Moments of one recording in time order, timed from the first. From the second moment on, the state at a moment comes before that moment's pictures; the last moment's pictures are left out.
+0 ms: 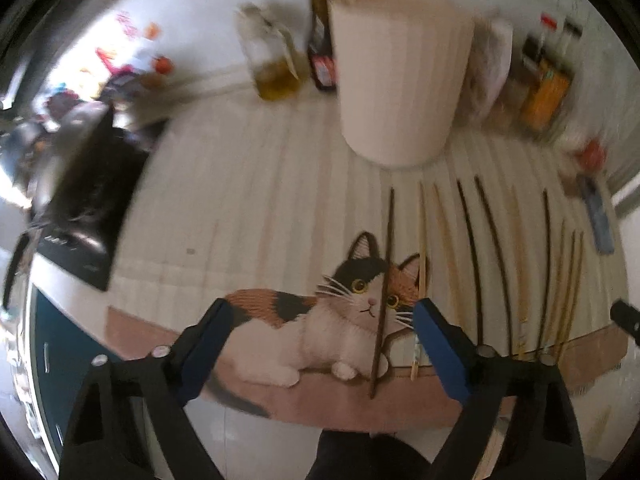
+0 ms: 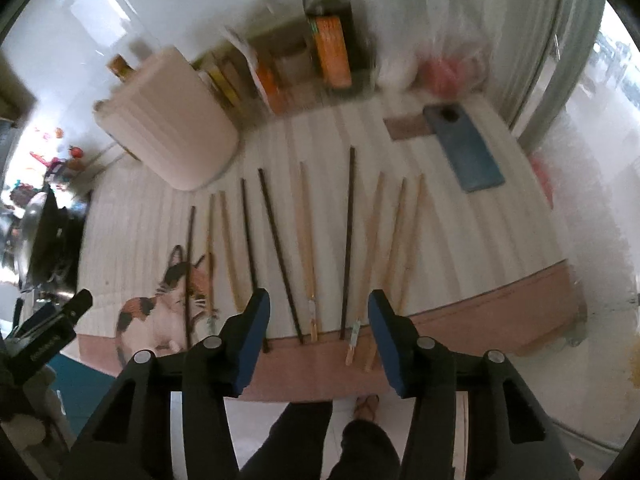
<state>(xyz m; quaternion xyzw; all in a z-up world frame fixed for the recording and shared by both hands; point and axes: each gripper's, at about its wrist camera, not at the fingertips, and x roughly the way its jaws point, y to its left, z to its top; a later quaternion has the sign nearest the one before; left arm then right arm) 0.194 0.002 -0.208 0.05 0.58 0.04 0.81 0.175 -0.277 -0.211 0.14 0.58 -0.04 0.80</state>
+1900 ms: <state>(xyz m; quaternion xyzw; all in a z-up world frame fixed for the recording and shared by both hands) 0.285 0.007 -0.273 0.03 0.67 -0.04 0.74 0.309 -0.238 -0.386 0.05 0.74 -0.01 0.67</state>
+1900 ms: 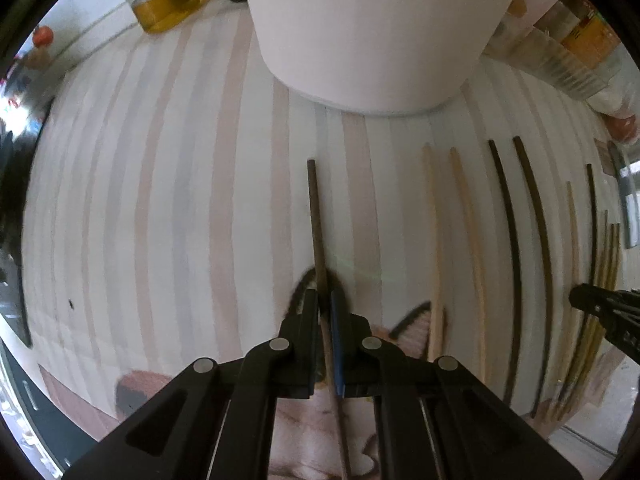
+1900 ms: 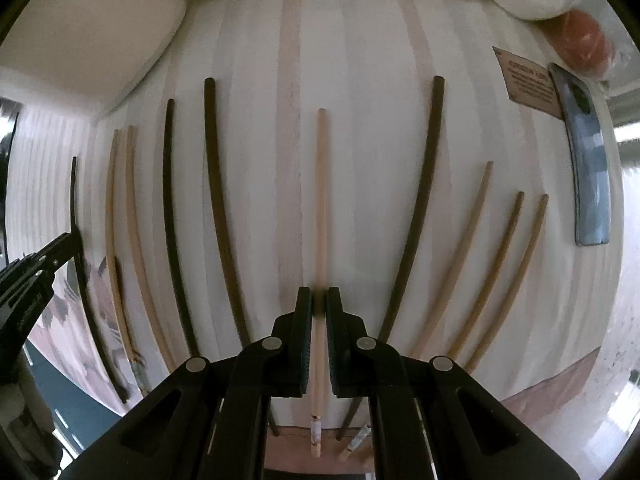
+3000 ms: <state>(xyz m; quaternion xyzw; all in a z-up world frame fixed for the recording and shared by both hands) 0.255 -0.060 -0.208 0.01 0.64 -0.03 0.77 0.293 -0.255 -0.358 0.08 0.71 0.00 0.70</state>
